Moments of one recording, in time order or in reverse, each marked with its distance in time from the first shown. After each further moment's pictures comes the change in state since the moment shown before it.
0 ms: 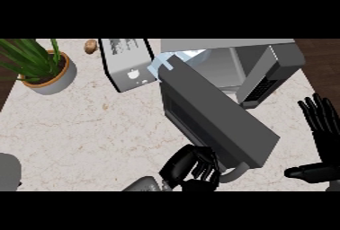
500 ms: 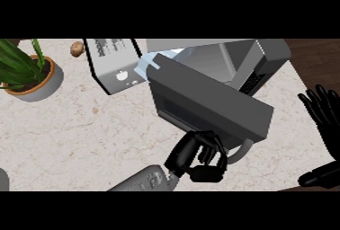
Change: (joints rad) left arm -0.137 -0.005 -0.042 0.036 0.201 0.209 -0.083; right arm -0.026 -0.068 0.020 -0.120 -0.088 0.133 0.083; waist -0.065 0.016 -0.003
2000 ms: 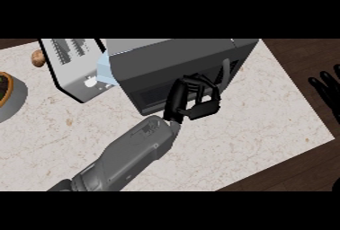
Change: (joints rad) left arm -0.317 -0.013 0.211 0.243 0.451 0.092 -0.136; right arm -0.094 -0.106 -0.001 -0.141 -0.243 0.129 0.173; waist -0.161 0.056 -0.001
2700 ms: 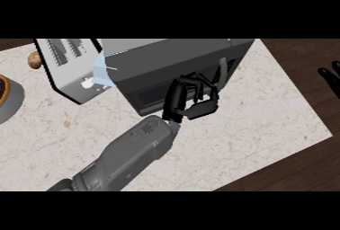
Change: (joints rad) left arm -0.005 0.000 -0.012 0.028 0.083 -0.011 -0.121; right arm -0.045 -0.039 -0.017 -0.017 -0.080 0.004 0.052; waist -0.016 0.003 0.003
